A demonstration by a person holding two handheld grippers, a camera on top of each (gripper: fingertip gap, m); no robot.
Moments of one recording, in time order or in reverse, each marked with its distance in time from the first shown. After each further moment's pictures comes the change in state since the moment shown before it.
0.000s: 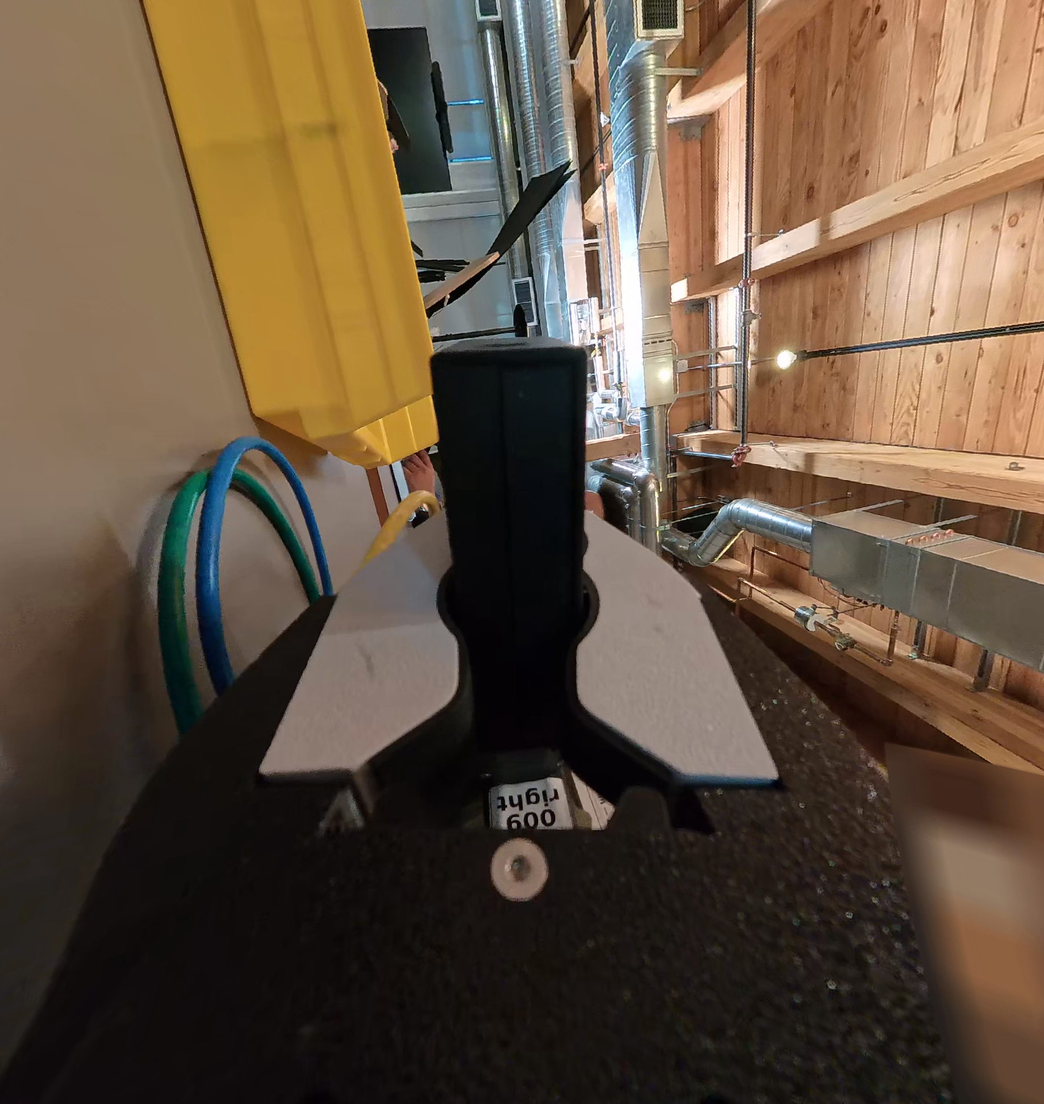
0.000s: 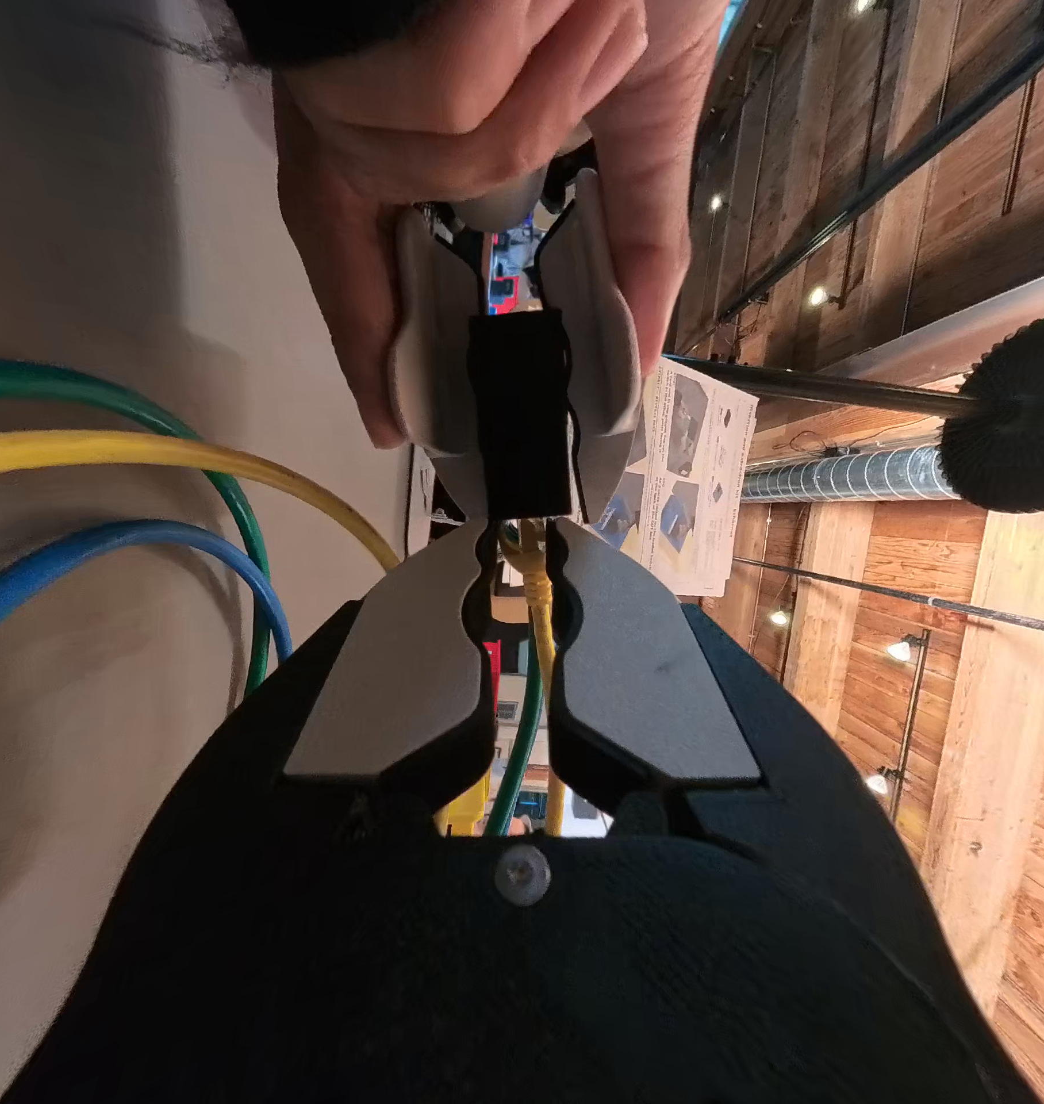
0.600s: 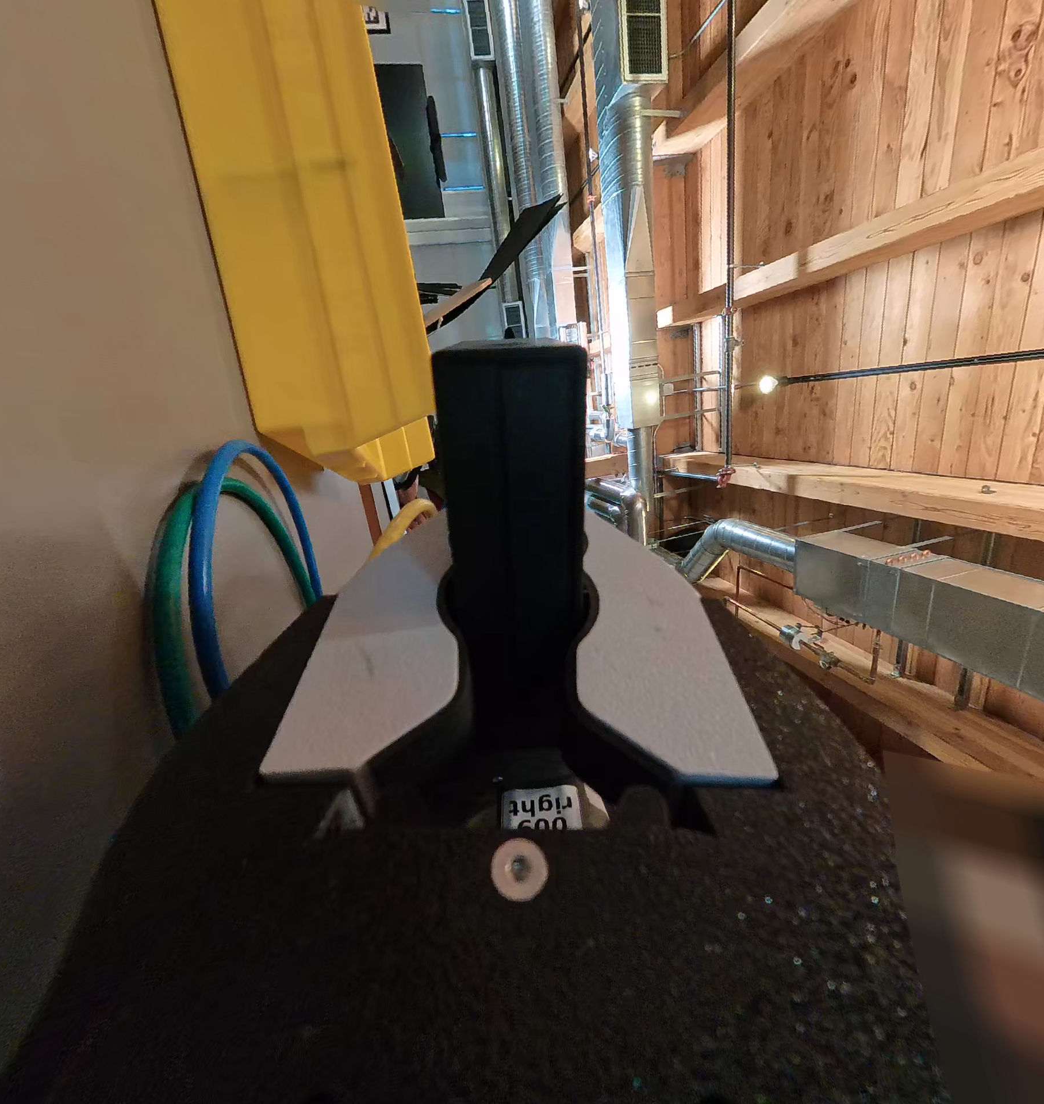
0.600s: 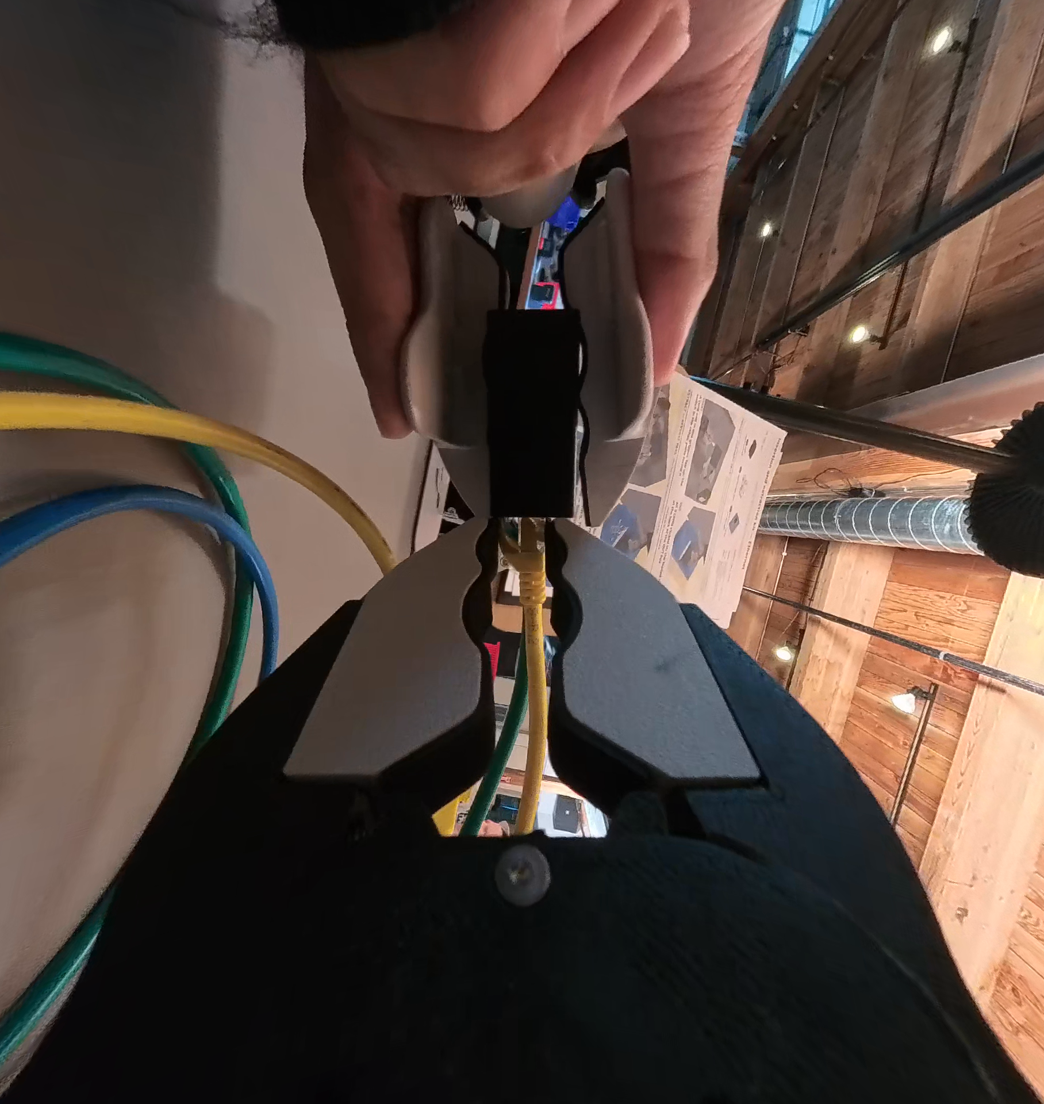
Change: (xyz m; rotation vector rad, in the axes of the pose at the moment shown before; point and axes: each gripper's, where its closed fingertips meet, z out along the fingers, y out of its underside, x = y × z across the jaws) left arm 0.000 -0.008 -0.006 0.040 0.018 -0.020; right arm -0.001 -0.004 0.007 0.008 -0.083 -0.083
